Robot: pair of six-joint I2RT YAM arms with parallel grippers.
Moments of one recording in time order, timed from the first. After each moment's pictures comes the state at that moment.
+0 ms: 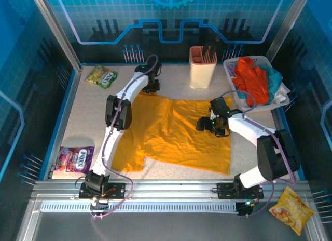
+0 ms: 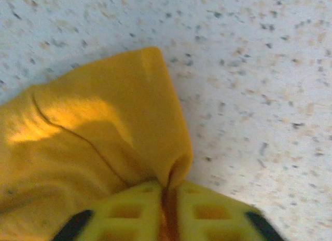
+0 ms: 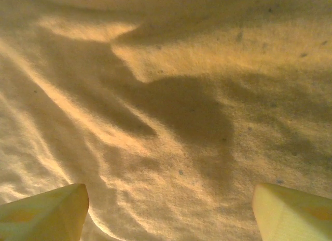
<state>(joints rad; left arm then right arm) -0.29 2.66 2.49 -1.04 -0.15 -0.38 0.31 1.50 0.84 -0.56 -0.14 0.48</state>
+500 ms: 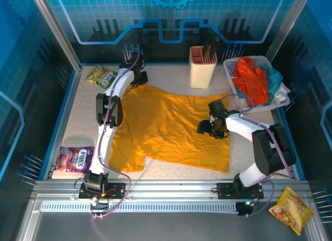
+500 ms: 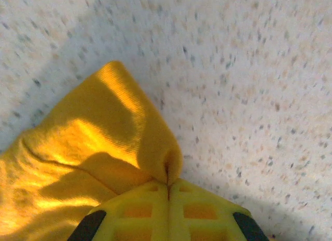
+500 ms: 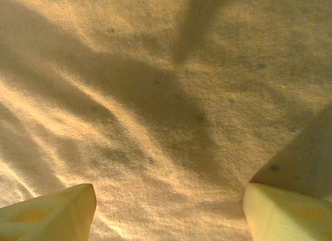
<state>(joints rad) -0.15 2.64 2.49 -0.92 -0.02 -0.42 0.31 1.56 0.82 -0.54 -0.12 0.54</state>
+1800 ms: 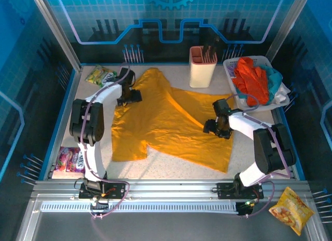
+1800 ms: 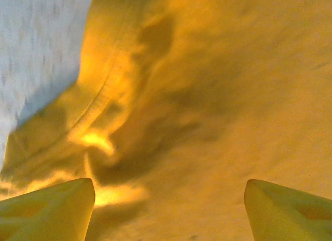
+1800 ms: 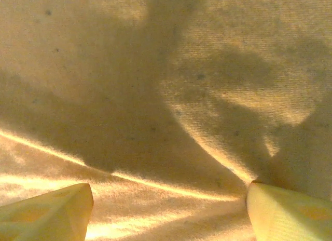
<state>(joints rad) -0.15 1.98 1.45 -0.70 -0.05 -0.47 0.23 1.56 0.83 -0.61 -0.03 0.55</state>
